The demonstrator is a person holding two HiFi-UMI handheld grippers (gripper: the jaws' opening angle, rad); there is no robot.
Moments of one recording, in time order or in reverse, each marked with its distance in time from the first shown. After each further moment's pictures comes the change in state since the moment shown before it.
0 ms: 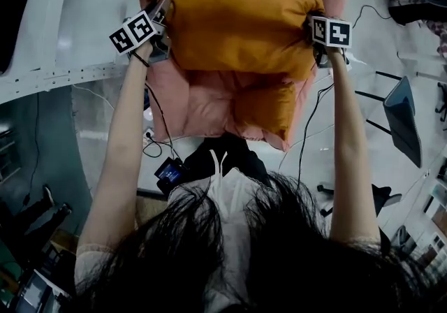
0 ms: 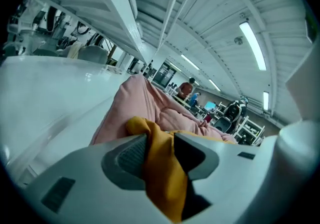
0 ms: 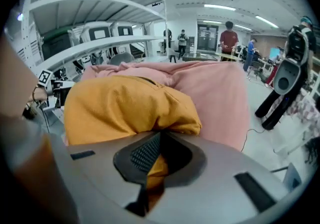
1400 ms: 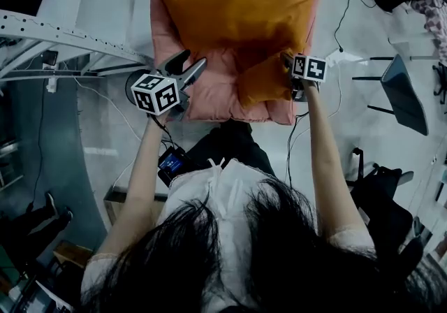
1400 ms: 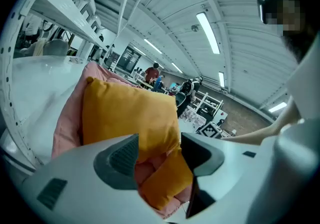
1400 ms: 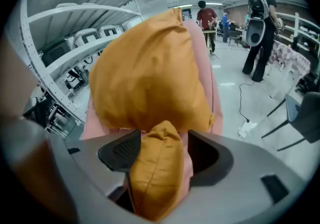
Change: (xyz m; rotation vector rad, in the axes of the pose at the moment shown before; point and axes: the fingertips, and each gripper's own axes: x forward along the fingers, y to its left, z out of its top) left arm -0.215 -0.149 -0.165 0.208 0.196 -0.349; right arm -0.089 0.099 -0.230 0.320 0.088 0.002
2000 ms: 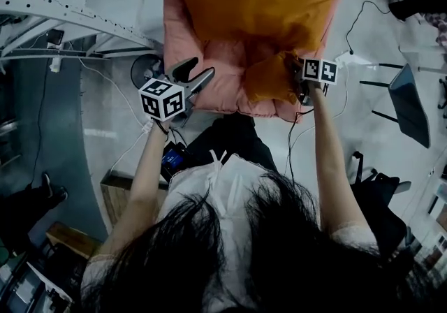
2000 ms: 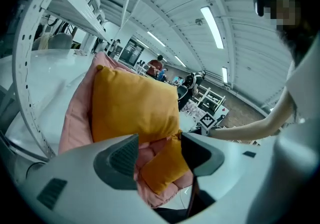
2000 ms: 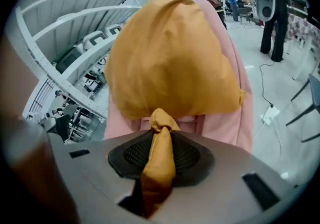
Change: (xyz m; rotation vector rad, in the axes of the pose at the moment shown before) left arm -0.031 0.000 -0.052 -0.030 0.083 0.020; right arm 0.014 0.042 -0.031 0.045 0.100 0.238
